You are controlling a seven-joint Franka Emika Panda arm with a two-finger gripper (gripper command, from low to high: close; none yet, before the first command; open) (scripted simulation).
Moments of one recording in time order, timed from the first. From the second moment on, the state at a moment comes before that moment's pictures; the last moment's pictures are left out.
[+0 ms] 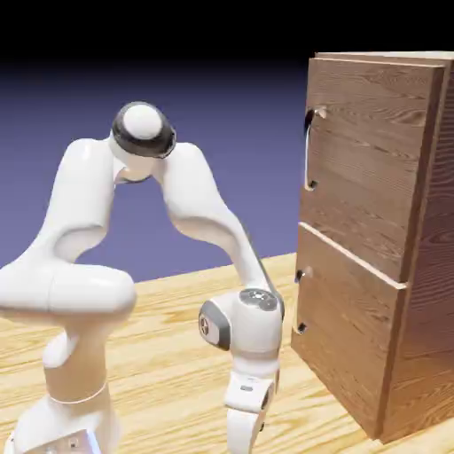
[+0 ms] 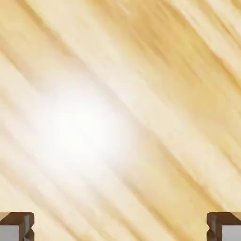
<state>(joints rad) 1.15 0.83 -1.28 -2.75 1.41 2.58 0.14</state>
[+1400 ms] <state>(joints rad) 1.77 1.76 -2.21 -2.80 2.45 1.89 -0.38</state>
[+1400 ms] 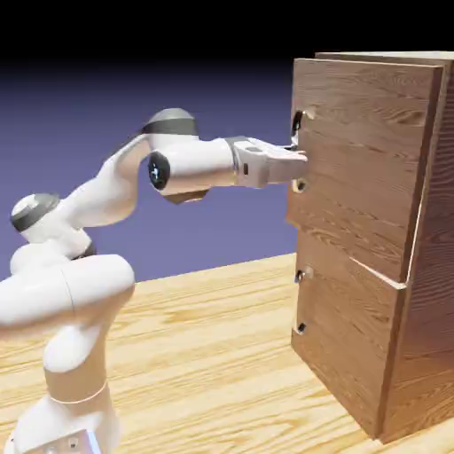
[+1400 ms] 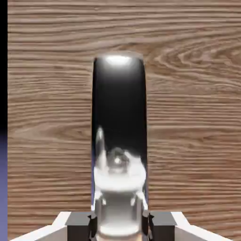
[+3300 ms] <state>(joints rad) 0.92 0.11 -2.19 -1.99 1.05 0.56 -1.49</state>
